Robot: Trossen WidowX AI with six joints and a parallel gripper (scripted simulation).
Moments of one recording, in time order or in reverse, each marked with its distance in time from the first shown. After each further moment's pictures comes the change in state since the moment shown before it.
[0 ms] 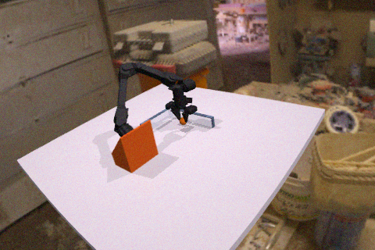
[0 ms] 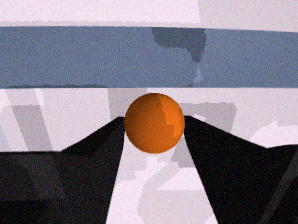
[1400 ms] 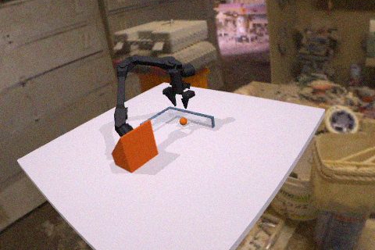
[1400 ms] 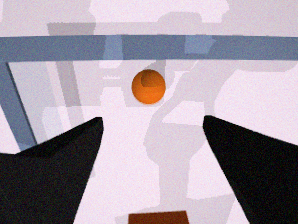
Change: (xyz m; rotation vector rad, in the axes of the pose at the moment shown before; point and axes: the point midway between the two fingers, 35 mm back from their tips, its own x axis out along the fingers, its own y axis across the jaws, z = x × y) arm -0.087 -0.001 0.000 0.012 0.005 0.005
